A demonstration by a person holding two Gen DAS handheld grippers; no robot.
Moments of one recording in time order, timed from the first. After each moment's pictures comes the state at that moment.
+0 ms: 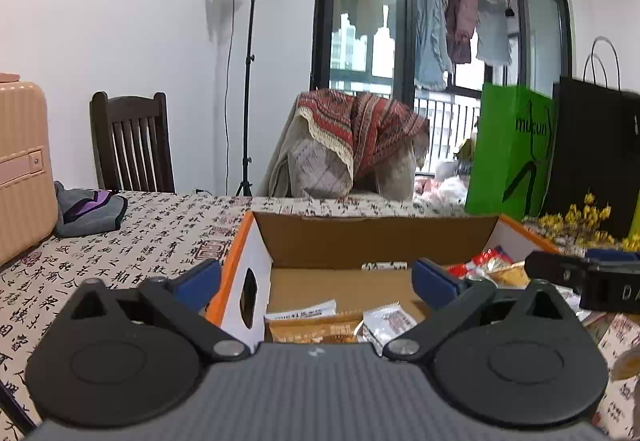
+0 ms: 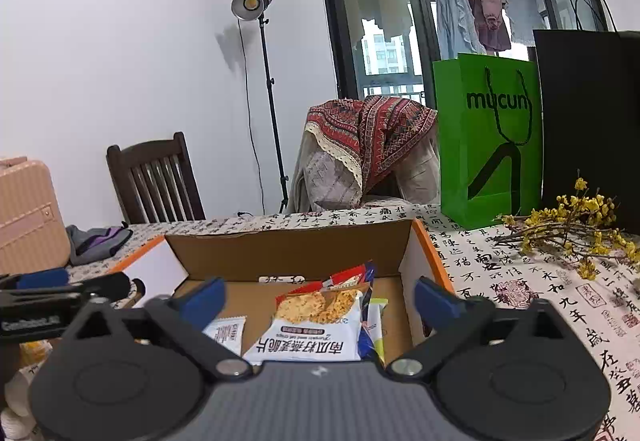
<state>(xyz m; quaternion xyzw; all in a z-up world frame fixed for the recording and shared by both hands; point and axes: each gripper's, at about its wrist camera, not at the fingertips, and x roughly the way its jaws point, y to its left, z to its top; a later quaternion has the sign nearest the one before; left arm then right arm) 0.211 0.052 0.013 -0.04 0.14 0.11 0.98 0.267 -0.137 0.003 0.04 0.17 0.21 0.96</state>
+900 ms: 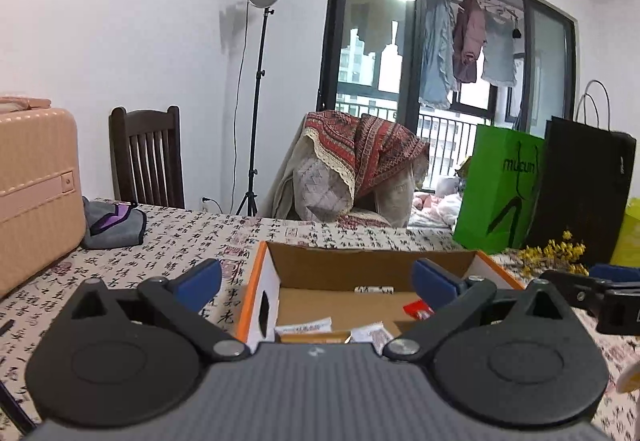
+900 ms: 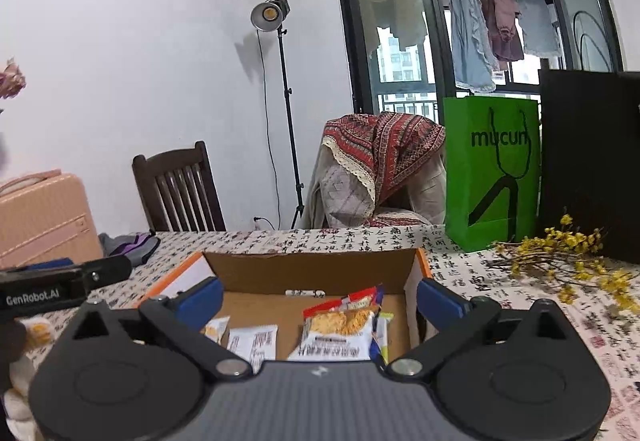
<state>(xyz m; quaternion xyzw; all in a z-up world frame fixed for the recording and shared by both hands) 0.158 0.050 0.067 -0.06 0.14 0.11 0.98 0.216 -0.153 0.060 0.03 0.17 0.23 0.96</state>
